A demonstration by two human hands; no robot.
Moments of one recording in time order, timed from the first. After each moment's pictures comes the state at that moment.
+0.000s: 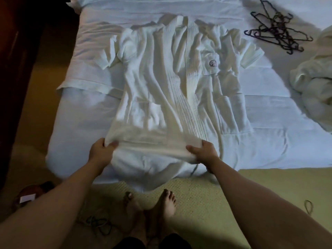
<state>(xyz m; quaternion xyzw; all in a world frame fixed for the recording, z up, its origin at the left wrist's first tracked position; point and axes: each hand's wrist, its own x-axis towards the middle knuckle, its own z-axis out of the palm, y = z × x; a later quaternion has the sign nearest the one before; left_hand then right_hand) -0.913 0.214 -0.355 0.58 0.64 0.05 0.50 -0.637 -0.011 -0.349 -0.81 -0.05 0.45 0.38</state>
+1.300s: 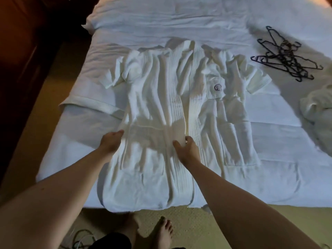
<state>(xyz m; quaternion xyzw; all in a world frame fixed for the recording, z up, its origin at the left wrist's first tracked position) -0.806 0.290 -0.370 0.55 0.66 0.07 0.50 -0.610 0.101 -0.353 -0.86 -0.15 0.36 0.33</state>
